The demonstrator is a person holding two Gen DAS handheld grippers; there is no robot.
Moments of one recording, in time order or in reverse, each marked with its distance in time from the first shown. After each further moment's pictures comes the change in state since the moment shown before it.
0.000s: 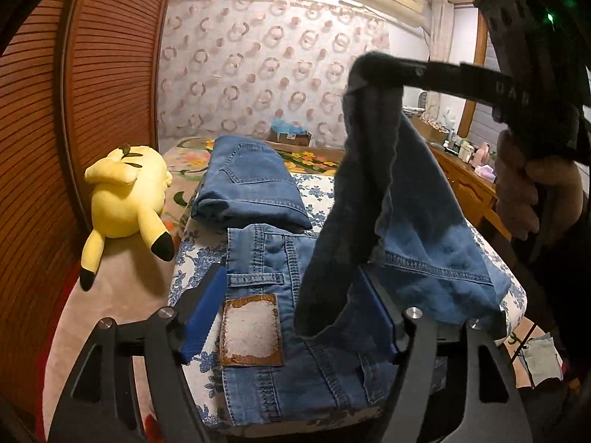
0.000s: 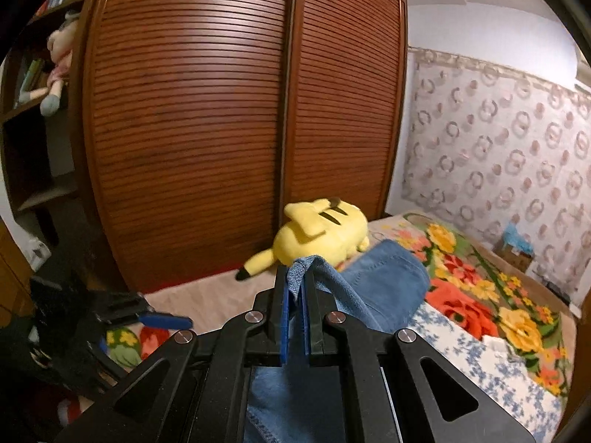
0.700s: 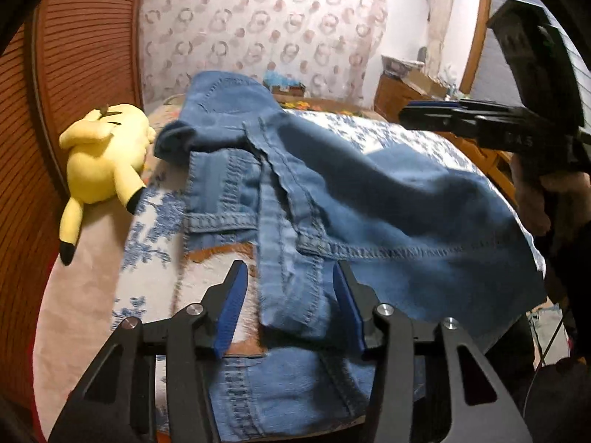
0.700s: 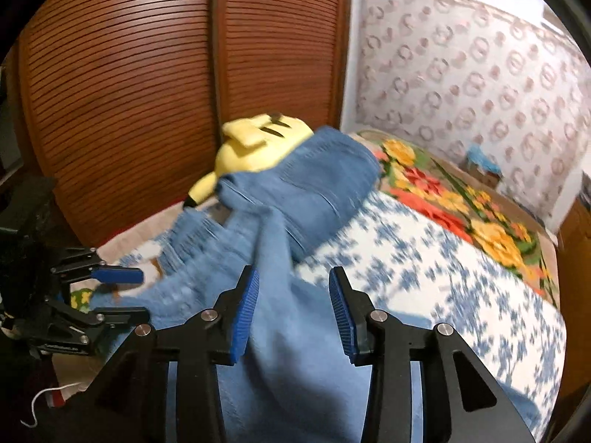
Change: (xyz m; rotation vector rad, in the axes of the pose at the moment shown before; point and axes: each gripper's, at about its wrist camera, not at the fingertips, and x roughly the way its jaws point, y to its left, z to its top) left arm 0.066 -0.015 -0.030 0.046 0.191 -0.015; right arm 0.017 -0.070 -0.108 0.144 0.270 -0.173
